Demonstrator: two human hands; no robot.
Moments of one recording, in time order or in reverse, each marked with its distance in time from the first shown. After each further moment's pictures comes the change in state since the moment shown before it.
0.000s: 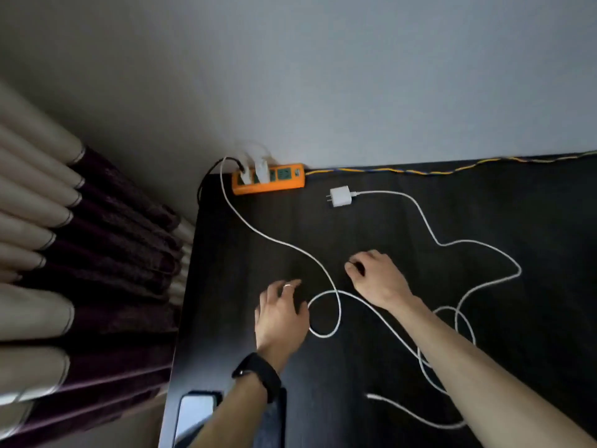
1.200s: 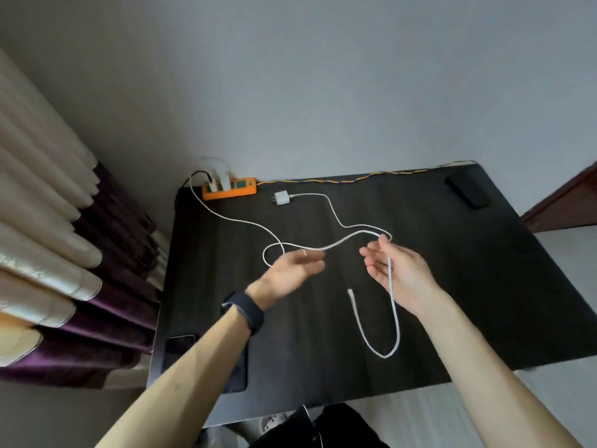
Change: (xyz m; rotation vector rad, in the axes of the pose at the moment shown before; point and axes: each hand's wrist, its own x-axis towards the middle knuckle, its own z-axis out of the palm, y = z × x) left_hand -0.180 0.122 -0.101 -0.658 -0.569 0.160; right_hand -0.320 -0.004 -0.142 1.479 0.260 0.342
